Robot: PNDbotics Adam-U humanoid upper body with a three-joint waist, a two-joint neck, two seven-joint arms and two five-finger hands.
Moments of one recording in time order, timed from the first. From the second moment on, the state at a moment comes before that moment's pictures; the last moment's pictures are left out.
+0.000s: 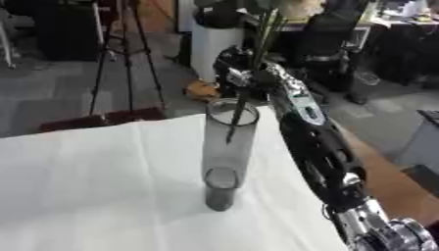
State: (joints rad) left arm -0.04 0.25 -0.11 -1.81 0.15 -0.10 0.24; right arm -0.87 -0.44 -0.18 -1.15 -0.43 -0.02 0.91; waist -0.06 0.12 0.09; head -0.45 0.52
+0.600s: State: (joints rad) left arm -0.04 0.25 -0.11 -1.81 0.15 -0.10 0.24; right arm -0.87 -0.43 -0.17 -1.15 -0.42 -0.07 0.91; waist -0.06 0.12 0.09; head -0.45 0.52
